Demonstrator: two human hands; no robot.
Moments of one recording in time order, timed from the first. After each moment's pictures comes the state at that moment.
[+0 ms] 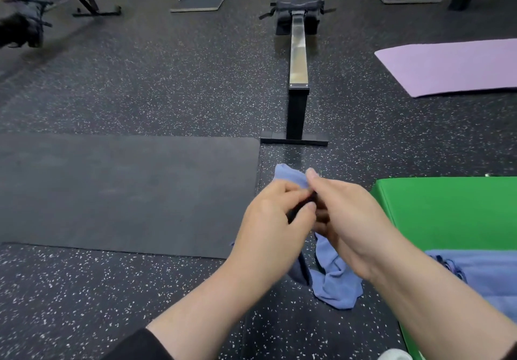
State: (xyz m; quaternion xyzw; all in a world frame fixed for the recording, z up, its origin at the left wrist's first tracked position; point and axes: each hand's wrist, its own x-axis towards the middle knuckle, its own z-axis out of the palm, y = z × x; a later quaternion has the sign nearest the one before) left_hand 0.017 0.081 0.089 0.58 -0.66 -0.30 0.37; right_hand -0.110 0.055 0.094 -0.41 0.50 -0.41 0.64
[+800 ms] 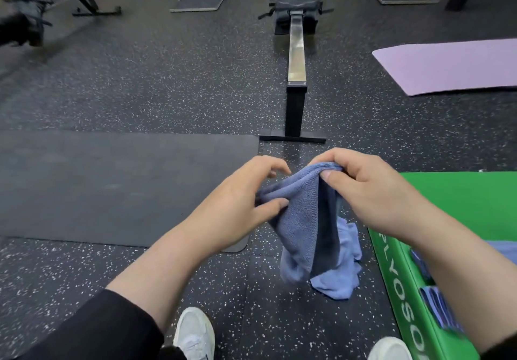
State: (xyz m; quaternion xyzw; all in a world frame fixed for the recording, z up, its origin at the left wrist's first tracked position) left_hand 0.075 0.070 0.096 0.50 -0.79 -0.26 0.26; right_hand -0.155 0.051 0.124 -0.74 0.49 -0.29 0.36
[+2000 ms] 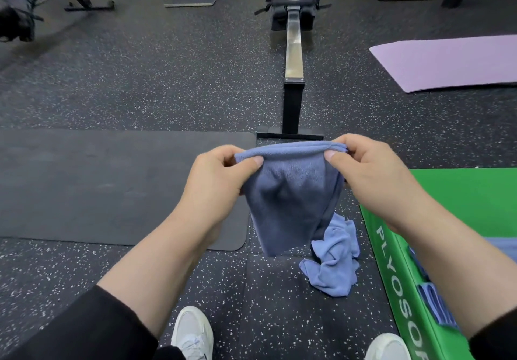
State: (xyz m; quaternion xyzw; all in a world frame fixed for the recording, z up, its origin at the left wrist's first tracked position) left_hand 0.070 0.059 0.106 0.61 -0.48 -0.42 0.48; right_hand -0.154 0.034 0.113 -0.65 0.55 -0.37 0.37
